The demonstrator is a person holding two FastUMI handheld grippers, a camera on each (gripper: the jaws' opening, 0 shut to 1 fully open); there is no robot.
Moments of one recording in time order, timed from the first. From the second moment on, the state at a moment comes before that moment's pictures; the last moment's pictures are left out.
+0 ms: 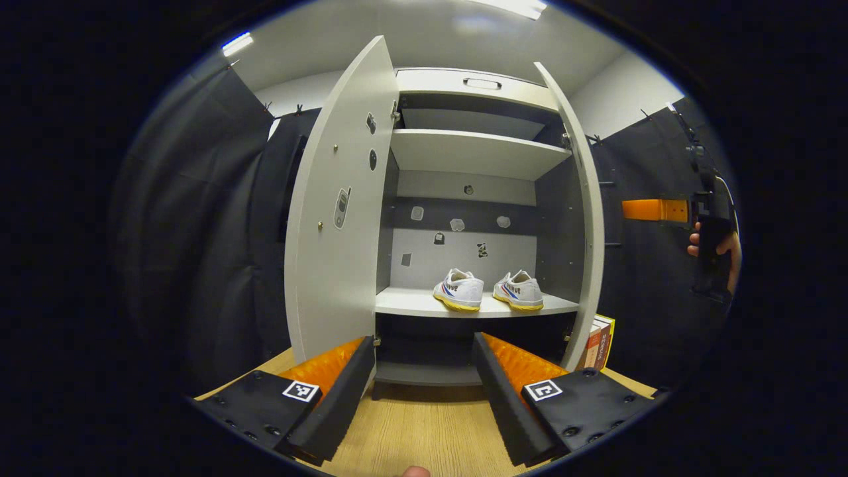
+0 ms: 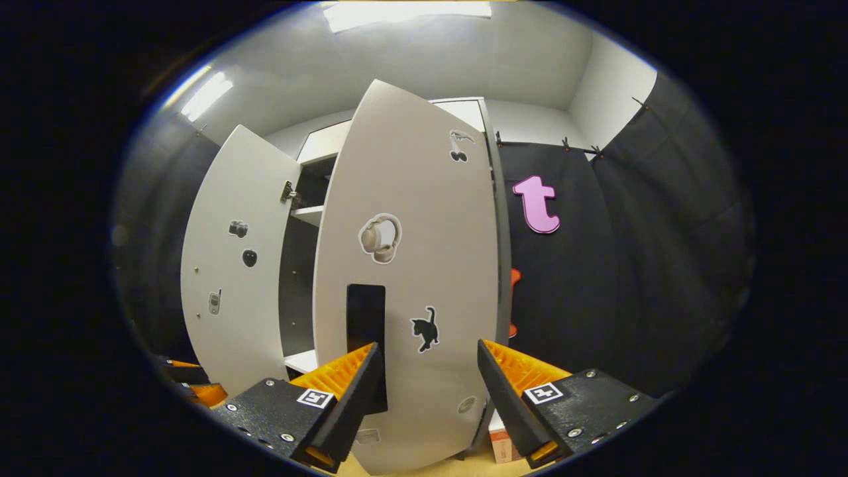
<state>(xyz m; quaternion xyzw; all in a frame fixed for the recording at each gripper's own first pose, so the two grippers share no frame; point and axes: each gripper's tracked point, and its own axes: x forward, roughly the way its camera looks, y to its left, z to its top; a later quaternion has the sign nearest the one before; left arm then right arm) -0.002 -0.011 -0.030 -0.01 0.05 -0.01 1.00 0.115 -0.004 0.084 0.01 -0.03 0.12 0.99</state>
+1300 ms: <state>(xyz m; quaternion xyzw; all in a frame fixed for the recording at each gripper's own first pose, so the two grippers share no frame) -0.004 -0.005 -0.030 0.00 0.04 -0.02 1.00 0.212 0.075 0.061 0.02 -0.02 0.13 0.99</state>
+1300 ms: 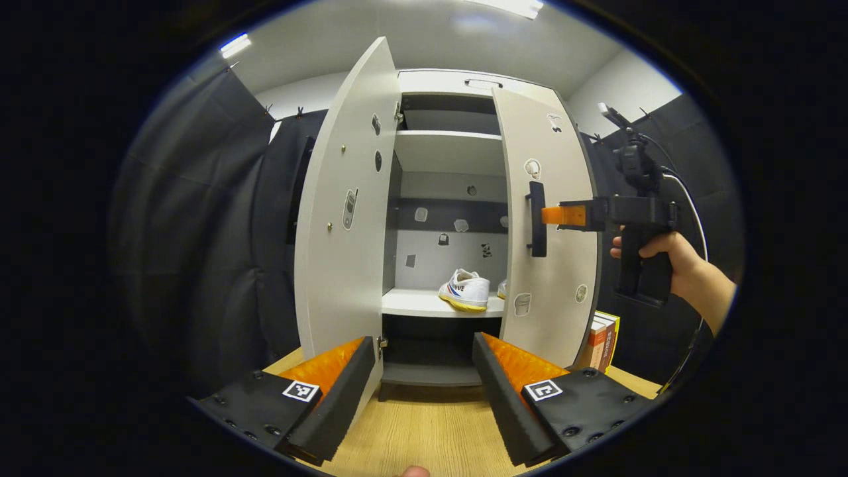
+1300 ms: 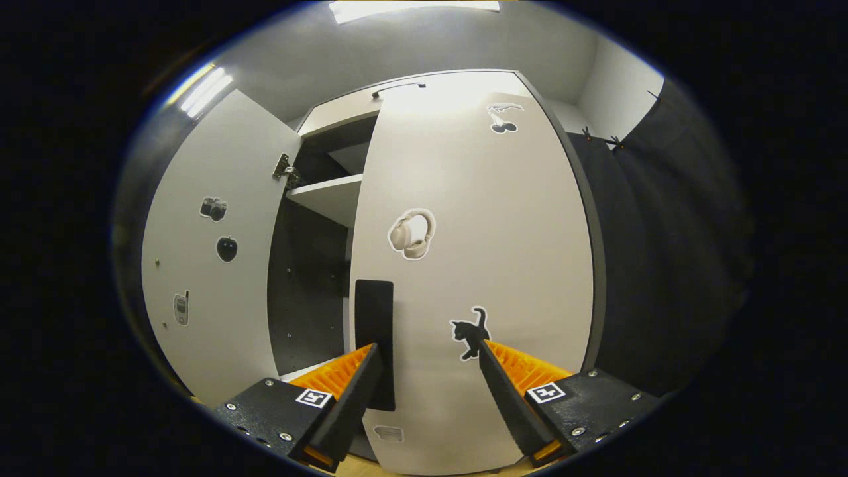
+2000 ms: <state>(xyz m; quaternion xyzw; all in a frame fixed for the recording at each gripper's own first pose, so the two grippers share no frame) -0.016 -0.002 -0.023 -0.01 0.04 -0.01 1.00 0.204 0.063 0.065 0.04 -0.03 0.11 0.99</state>
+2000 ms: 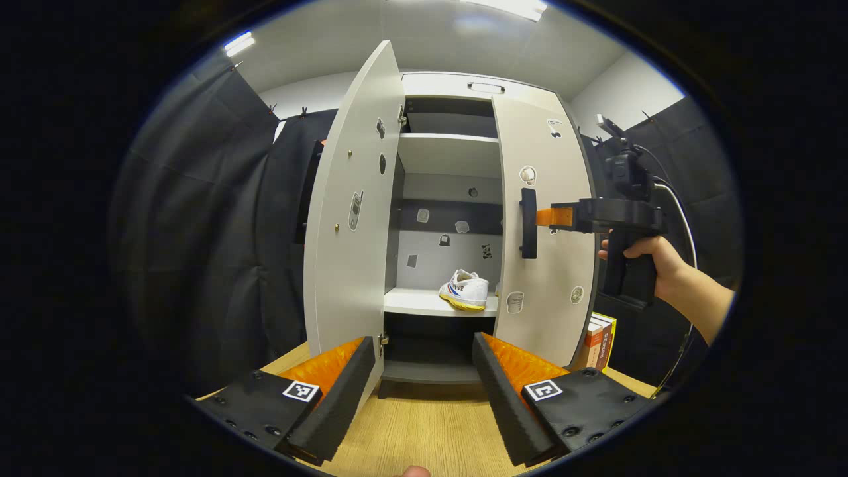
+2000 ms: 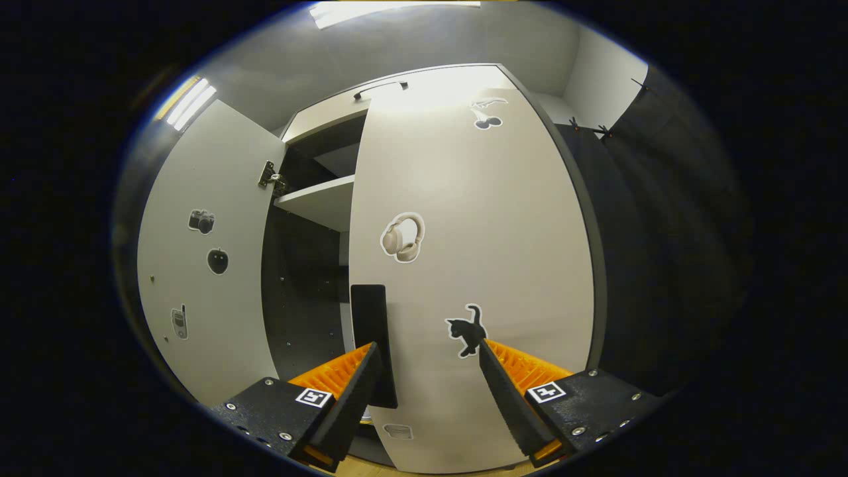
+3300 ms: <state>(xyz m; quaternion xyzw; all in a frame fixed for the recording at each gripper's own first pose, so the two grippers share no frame) -0.001 0.136 0.114 -0.04 -0.08 0.15 0.99 -0.004 -0.018 -0.061 0.03 0.02 0.05 1.00</state>
